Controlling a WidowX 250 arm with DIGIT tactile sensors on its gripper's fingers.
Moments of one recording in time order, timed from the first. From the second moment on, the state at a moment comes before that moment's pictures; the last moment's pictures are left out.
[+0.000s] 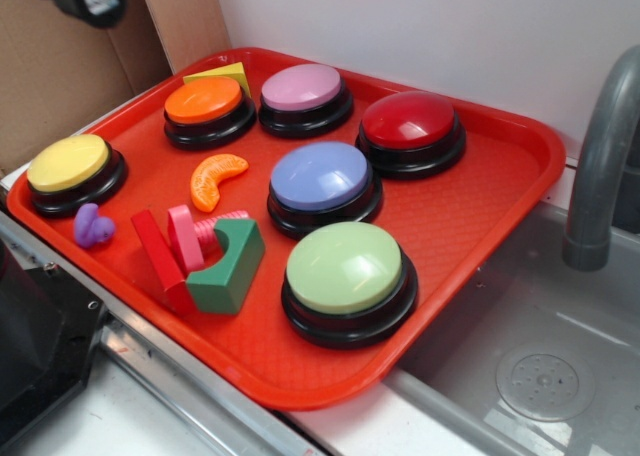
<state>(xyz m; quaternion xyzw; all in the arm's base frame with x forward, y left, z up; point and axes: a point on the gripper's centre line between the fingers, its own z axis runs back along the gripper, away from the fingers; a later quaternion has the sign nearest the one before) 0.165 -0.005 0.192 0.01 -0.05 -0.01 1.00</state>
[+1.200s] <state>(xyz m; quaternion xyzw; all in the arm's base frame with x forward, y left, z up) 0.217 0.040 0.036 -0.01 -0.04 0.13 0.99</state>
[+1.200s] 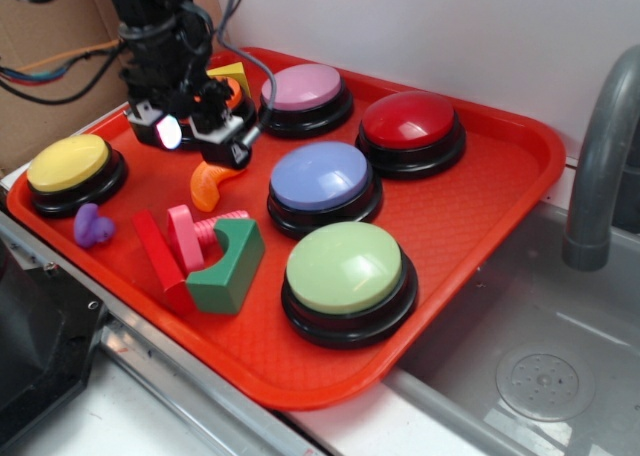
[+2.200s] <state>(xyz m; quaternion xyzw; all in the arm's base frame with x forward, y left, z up) 0.222 0.048 0.013 -0.02 -0.04 0.19 0.98</state>
